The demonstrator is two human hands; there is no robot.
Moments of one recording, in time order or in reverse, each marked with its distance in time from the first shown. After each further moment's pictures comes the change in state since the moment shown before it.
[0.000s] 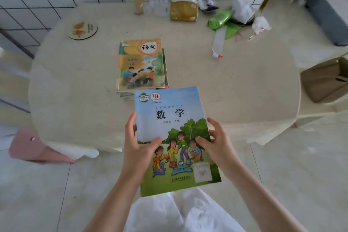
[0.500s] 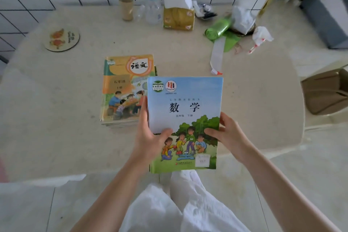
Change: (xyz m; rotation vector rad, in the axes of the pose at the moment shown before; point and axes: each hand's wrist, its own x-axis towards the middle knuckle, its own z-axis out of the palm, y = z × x) left_hand 0.147 0.034 0.064 0.046 -0.202 0.105; right_hand 0.143 -0.061 -0.049 -0.016 -0.023 -0.003
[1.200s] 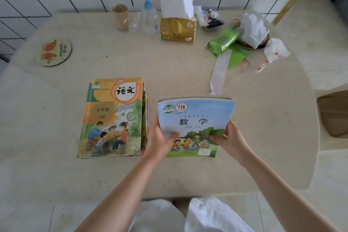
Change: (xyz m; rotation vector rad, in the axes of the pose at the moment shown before) left_hand 0.130 -0.006 0.083 0.134 0.063 -0.080; right_hand 0.132 -0.009 -0.070 -0.144 0.011 -0.122
